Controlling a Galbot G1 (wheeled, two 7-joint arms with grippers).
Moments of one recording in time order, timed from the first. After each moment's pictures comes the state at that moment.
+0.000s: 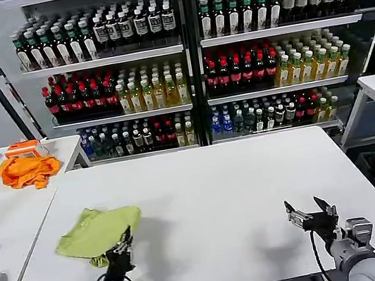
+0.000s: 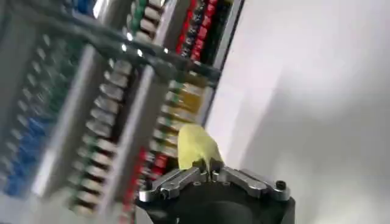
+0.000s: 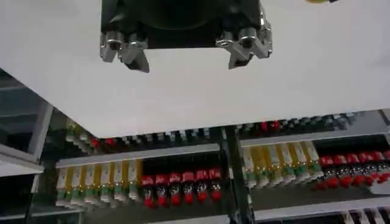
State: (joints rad) left arm 1.45 -0.96 -0.27 -1.99 0.62 0.32 -0.09; right arm -1.49 1.10 0.59 2.17 0.62 -0.49 0.23
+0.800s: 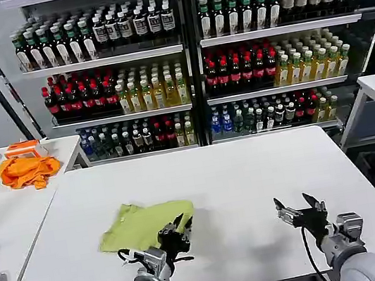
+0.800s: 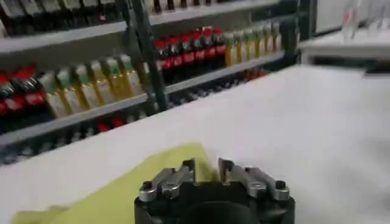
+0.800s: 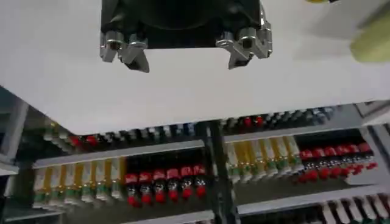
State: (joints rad) left arm 1.20 -1.12 -0.06 -2.04 -0.28 0.49 -0.12; right arm -1.42 1.08 0.51 2.17 0.67 -0.50 0.24
